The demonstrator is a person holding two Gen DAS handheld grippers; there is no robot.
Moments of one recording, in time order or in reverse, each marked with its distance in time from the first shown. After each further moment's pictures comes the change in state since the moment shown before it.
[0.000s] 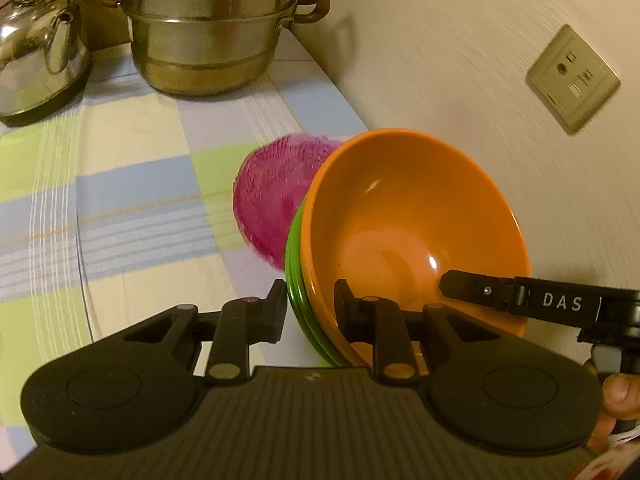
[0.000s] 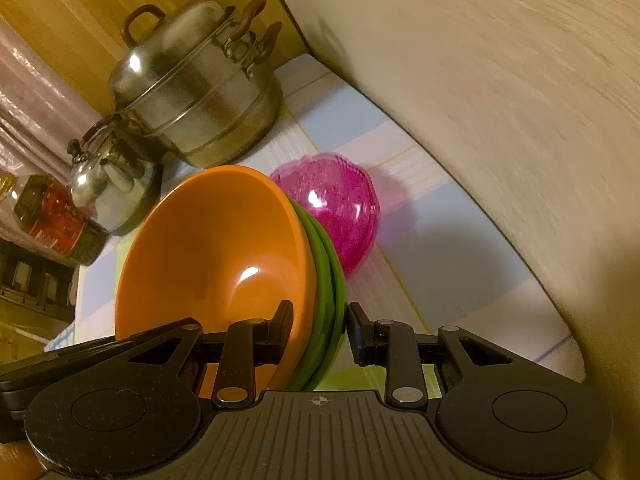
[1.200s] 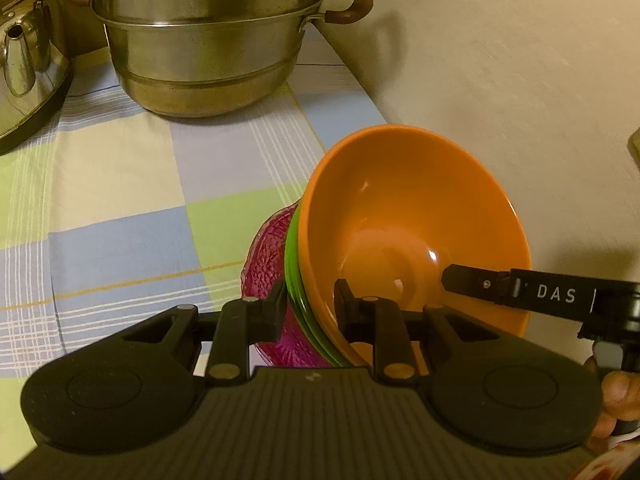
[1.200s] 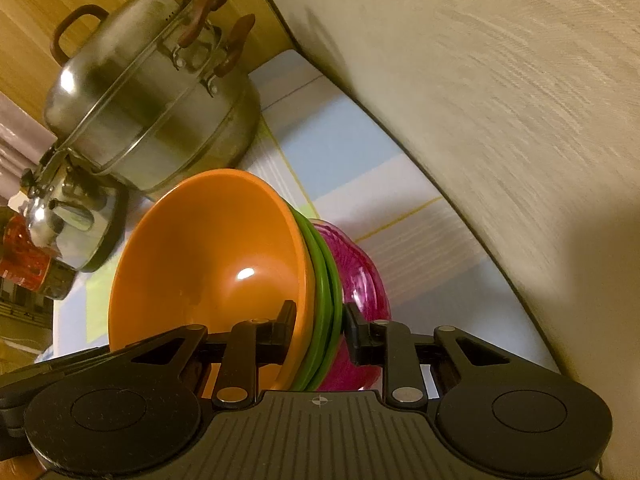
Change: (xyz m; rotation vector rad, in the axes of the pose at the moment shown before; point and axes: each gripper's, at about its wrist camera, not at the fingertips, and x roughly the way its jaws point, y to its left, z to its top) left arm 0.085 0.019 0.082 -0.031 0.053 0.054; right arm 0.099 -0.012 0.088 0.015 0.050 -0.024
